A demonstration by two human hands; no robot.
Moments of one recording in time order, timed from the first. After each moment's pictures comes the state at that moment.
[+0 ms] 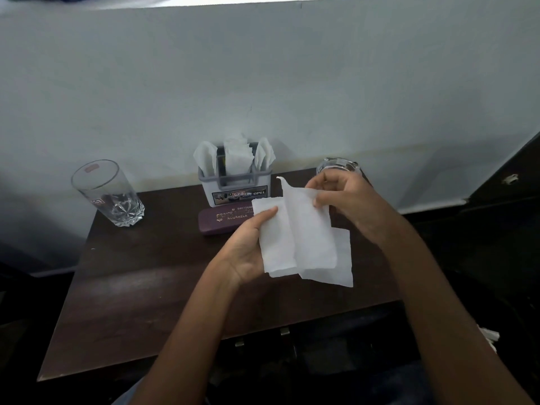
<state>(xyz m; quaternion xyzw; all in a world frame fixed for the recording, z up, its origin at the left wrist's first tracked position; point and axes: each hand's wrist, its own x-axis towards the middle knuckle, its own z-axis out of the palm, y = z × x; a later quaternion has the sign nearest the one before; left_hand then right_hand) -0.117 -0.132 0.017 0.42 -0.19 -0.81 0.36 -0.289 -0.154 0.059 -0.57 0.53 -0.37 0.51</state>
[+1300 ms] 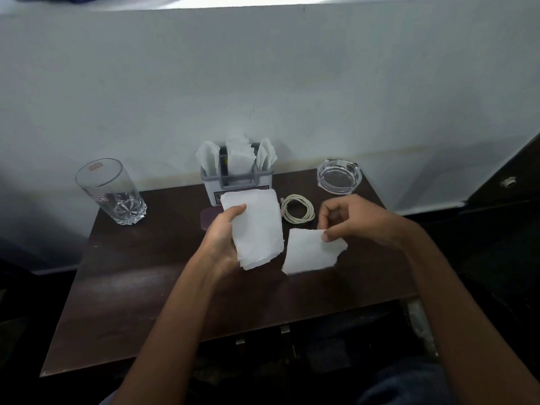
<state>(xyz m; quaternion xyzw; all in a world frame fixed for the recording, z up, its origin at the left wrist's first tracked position) -0.087 -0.137 0.020 0.52 -0.15 -0.72 0.44 -0.313 -0.147 0.046 -0.64 0.52 -0.17 0.53</state>
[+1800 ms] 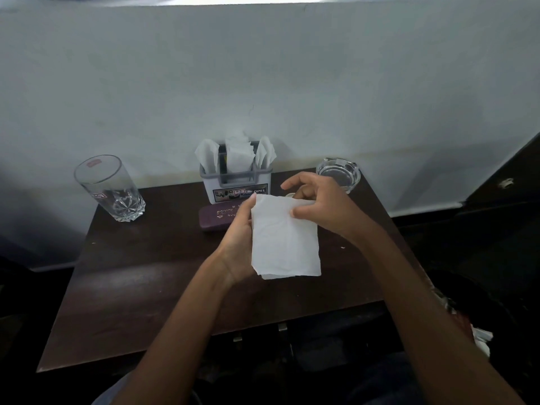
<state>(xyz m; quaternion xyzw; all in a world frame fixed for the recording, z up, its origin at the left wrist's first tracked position) -0.107 -0.131 0.011 0.39 -0.19 -0.82 0.37 -0.264 -0.151 0.053 -0.69 0.53 -0.28 0.39</state>
